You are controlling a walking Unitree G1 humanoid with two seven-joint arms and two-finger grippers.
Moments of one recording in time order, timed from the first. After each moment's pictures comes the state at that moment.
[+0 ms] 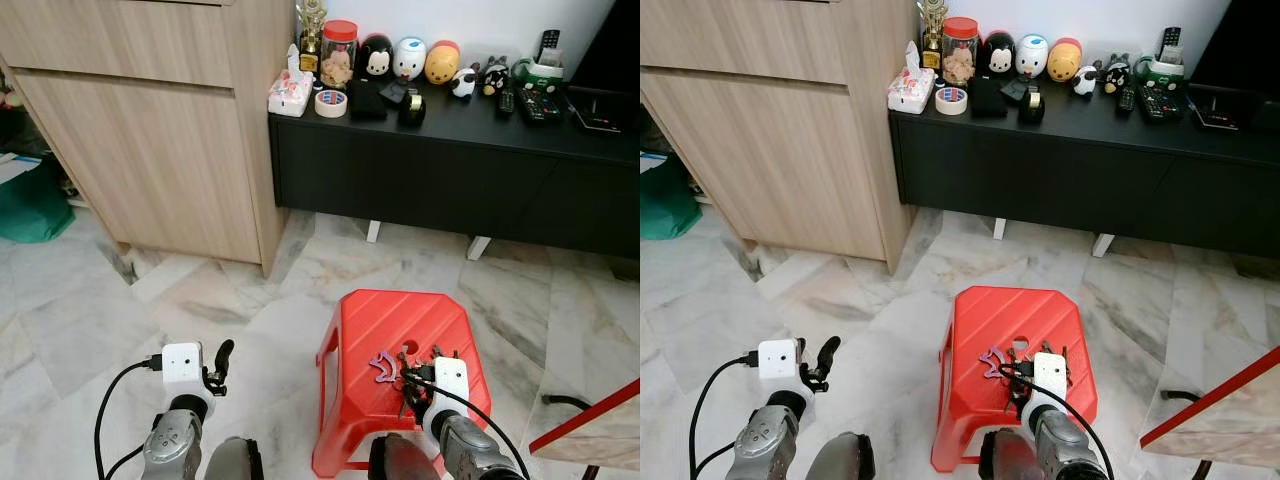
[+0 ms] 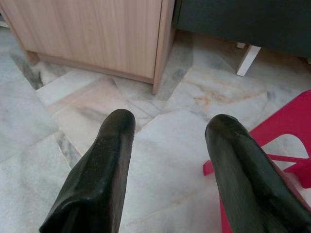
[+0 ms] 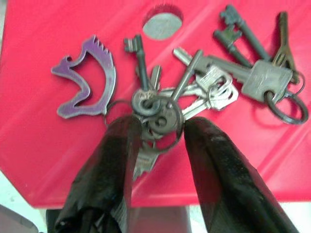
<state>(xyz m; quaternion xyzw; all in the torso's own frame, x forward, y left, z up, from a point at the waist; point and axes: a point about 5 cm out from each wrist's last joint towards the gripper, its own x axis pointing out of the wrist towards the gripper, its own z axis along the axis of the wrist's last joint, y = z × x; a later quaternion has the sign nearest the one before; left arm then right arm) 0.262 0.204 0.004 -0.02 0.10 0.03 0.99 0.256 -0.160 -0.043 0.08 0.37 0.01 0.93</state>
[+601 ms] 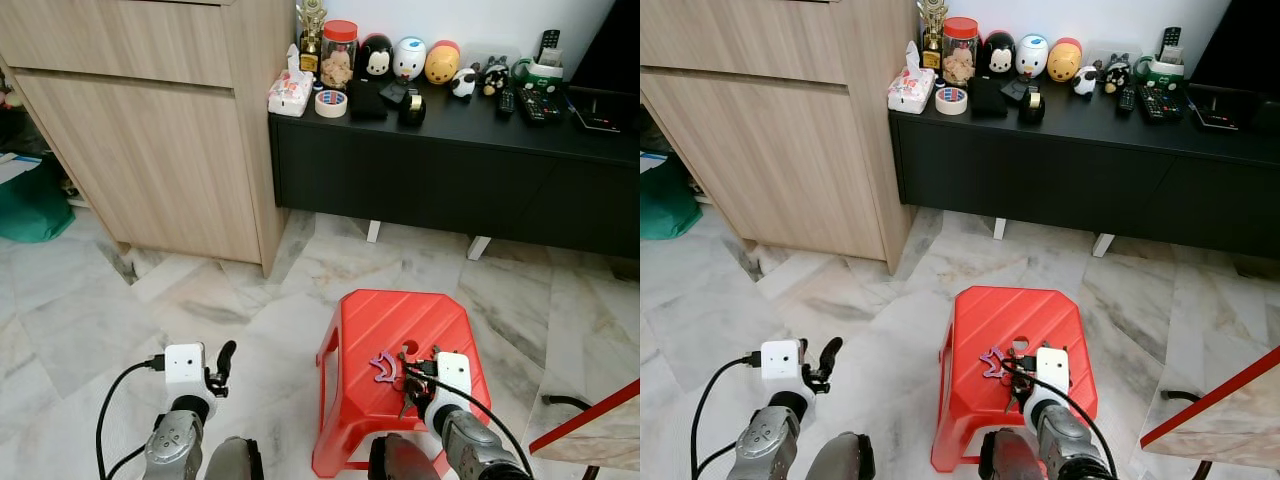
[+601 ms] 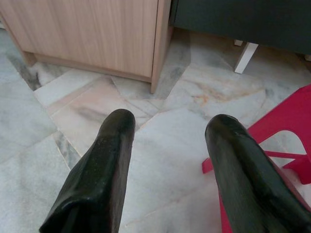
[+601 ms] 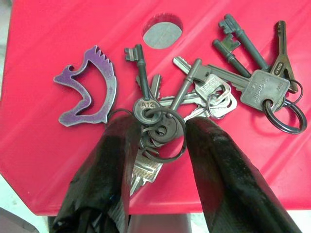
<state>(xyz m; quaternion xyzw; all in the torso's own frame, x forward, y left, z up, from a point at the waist) 0.262 0.201 0.003 -0.02 0.10 0.02 0.99 0.258 -0.161 -0.041 0.09 0.36 0.01 0.93</state>
